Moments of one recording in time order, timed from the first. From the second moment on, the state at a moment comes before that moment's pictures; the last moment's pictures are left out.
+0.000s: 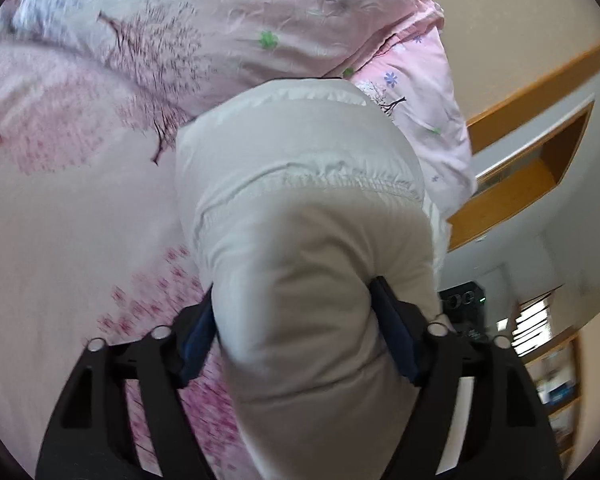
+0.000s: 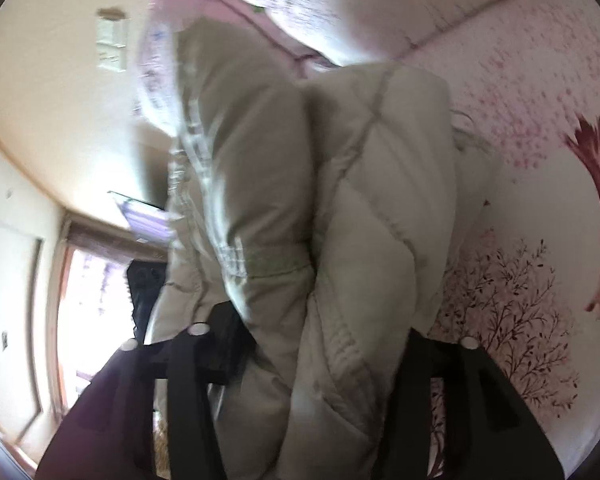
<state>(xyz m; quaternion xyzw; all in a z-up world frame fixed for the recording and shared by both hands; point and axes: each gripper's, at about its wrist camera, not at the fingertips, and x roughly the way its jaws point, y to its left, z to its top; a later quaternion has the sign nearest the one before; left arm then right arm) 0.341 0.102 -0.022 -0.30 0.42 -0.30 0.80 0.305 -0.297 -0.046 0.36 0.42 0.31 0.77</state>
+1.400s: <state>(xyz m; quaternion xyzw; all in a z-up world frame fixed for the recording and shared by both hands) 0.248 -0.031 0.034 0.13 0.35 -0.18 0.91 0.228 -0.239 0.087 0.05 0.28 0.11 0.95</state>
